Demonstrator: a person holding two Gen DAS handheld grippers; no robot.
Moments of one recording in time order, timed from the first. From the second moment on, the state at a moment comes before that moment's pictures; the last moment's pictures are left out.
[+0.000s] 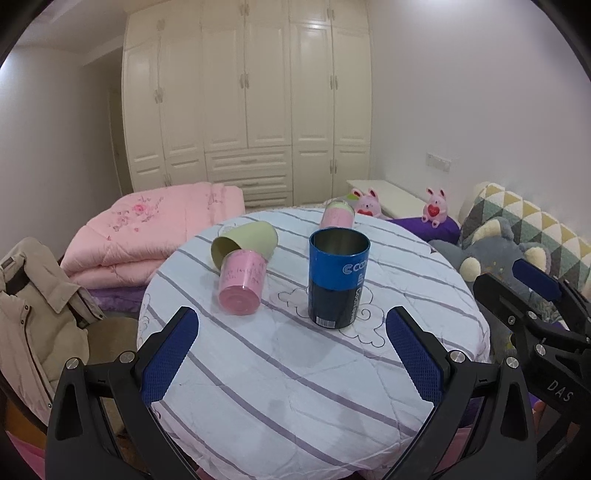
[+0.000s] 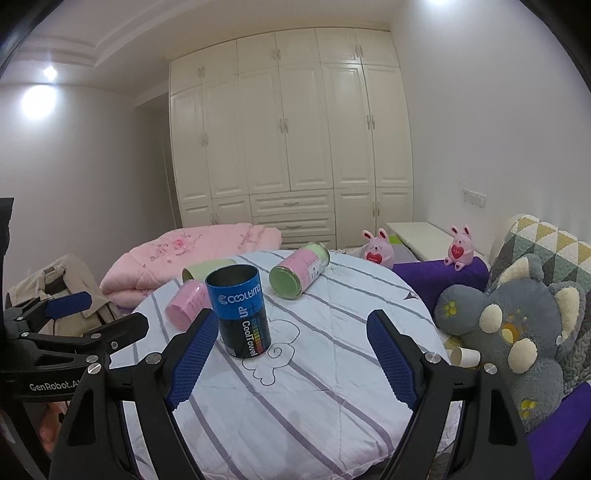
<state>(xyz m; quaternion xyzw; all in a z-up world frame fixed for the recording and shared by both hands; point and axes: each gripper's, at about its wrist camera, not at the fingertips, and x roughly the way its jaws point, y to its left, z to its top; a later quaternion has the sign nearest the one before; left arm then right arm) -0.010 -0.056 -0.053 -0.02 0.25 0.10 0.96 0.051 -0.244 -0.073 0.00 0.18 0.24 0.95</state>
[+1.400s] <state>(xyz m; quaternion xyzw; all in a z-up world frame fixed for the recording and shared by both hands) 0.025 -0.098 -0.027 0.00 0.28 0.10 0.96 0.085 -0.289 -0.076 0.09 0.21 0.26 0.94</state>
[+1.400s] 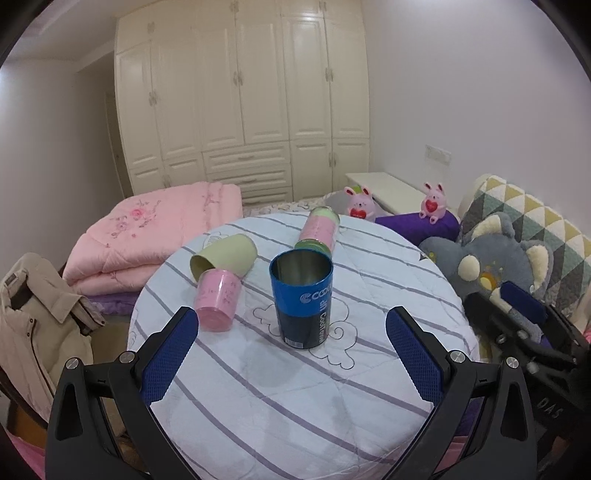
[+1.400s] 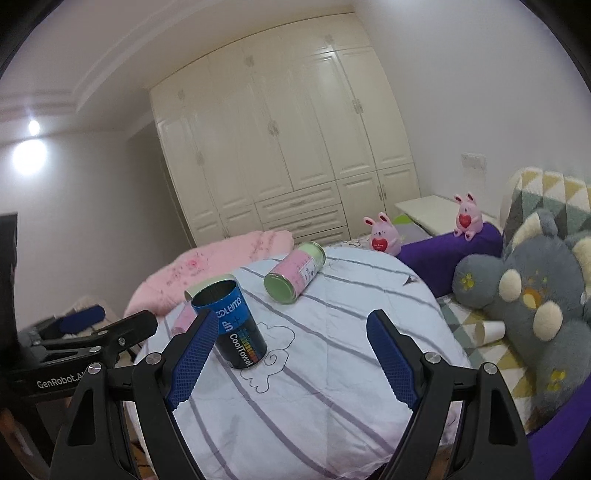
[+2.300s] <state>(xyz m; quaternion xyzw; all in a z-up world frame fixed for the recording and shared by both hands) 0.046 -0.051 0.016 -0.05 0.28 0.12 0.95 0.109 -0.242 0.001 0.02 0.22 0.24 0.94</state>
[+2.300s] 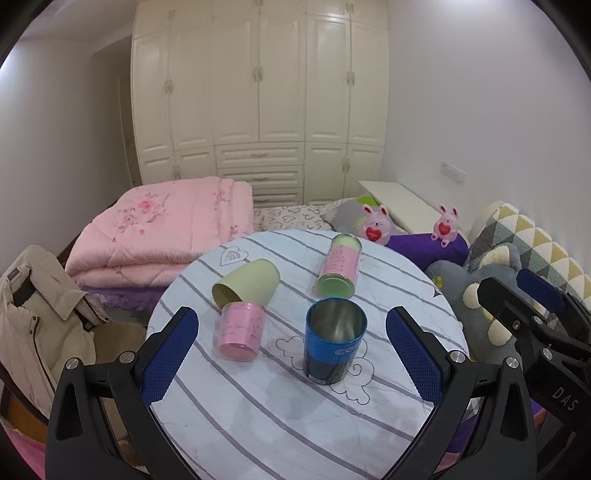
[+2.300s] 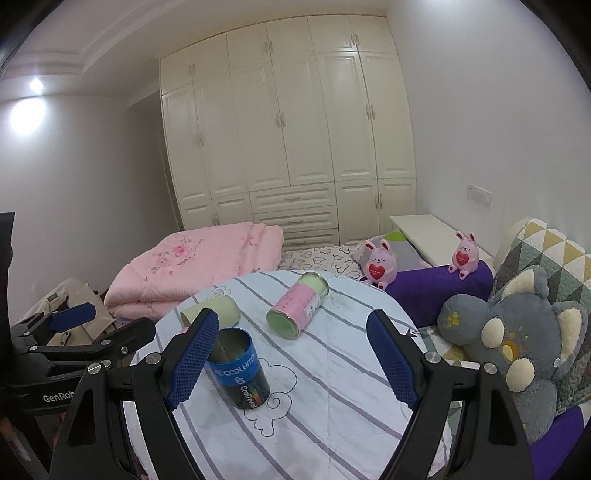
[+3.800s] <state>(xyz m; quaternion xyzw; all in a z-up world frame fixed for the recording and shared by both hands) 0.046 -0.037 0.009 -0.04 0.28 0.12 0.95 0.115 -0.224 -0.011 0.01 0.26 0.23 0.94</state>
